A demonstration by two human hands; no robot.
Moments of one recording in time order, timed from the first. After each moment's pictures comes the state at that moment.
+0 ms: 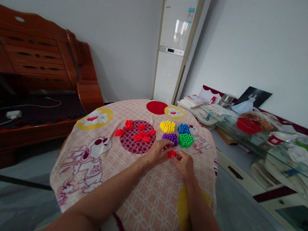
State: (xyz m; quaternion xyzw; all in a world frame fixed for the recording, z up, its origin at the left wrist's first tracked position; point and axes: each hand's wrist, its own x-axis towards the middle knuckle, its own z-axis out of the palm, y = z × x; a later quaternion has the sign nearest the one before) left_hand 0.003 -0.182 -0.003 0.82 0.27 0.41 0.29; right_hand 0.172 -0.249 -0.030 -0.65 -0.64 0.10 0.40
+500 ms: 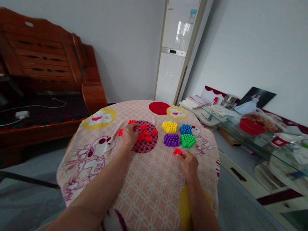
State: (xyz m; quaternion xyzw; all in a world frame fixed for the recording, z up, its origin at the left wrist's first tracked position) left_hand -0.102 -0.107 -0.009 0.63 0.65 0.43 0.07; right_hand 0.177 -0.248 -0.026 -0.76 -0.57 0.04 0.32
